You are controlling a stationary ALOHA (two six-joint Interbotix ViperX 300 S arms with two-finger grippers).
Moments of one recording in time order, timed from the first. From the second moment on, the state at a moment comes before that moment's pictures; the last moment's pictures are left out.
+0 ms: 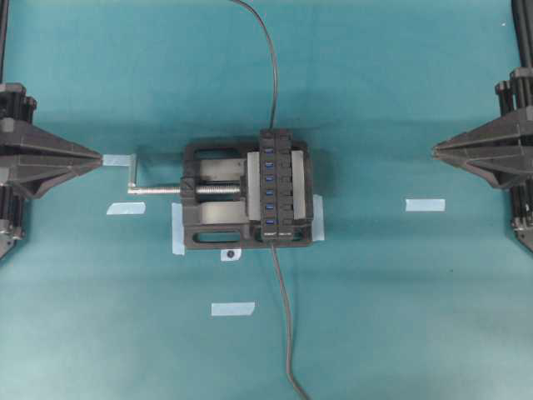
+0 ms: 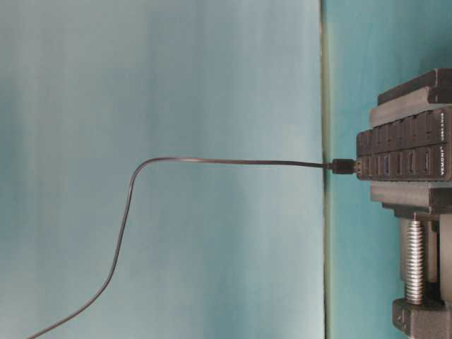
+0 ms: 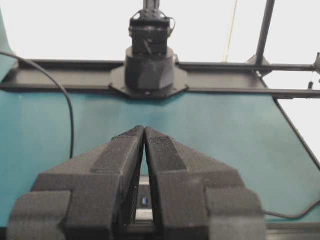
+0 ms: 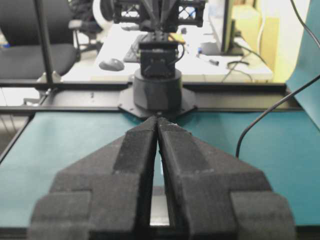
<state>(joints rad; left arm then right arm) 0.00 -0.96 1.19 0.00 -0.29 0.00 0.00 -0.96 1.17 0.00 -0.29 0.01</state>
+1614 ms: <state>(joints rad) -0.01 -0.87 1.18 0.01 0.03 -0.04 -0.08 -0.66 0.98 0.02 0.21 0.10</state>
